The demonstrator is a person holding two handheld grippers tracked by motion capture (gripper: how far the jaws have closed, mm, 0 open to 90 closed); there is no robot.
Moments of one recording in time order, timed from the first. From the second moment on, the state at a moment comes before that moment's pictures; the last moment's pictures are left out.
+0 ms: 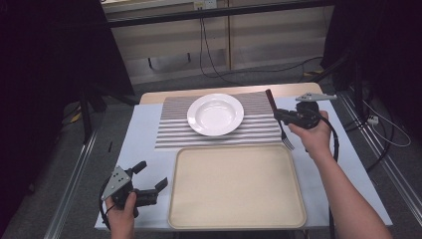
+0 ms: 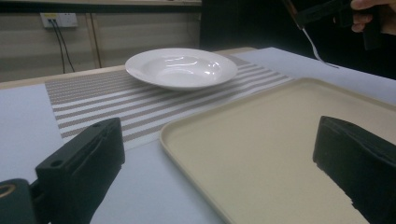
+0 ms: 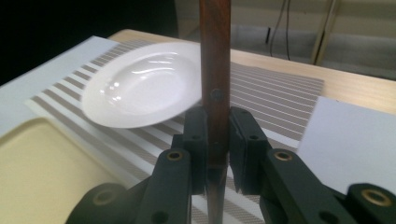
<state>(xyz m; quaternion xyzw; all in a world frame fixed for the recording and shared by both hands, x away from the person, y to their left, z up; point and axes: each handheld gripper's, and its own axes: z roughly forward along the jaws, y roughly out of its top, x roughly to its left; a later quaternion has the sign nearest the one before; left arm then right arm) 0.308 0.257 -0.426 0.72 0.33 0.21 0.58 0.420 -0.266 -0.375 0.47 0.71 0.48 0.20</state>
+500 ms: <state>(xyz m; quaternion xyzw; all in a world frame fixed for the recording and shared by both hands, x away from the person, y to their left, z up) 0.313 0.235 -0.410 0.74 0.30 0.17 0.58 0.348 -0.247 -0.385 0.42 0.68 0.57 0.19</state>
